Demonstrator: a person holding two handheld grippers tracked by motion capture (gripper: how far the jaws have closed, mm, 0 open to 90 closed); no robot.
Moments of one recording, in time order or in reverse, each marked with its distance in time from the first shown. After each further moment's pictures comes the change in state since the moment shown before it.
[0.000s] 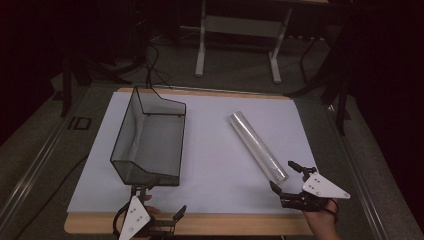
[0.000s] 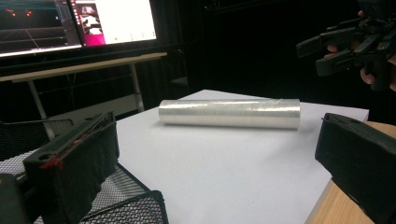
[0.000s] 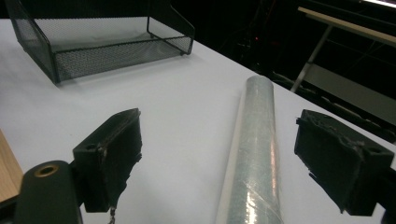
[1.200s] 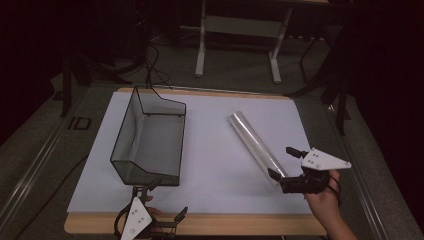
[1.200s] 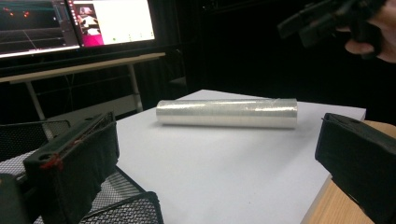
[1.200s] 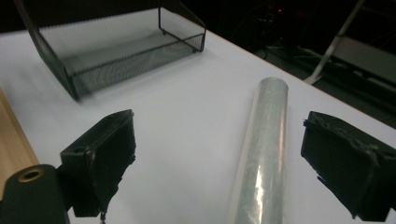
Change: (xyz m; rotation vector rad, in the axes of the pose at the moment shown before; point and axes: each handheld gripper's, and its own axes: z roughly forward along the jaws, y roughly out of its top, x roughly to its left) left arm -0.004 0.000 0.001 0.005 -0.006 0.005; right arm -0.026 0.060 0.014 0.124 0.096 0.084
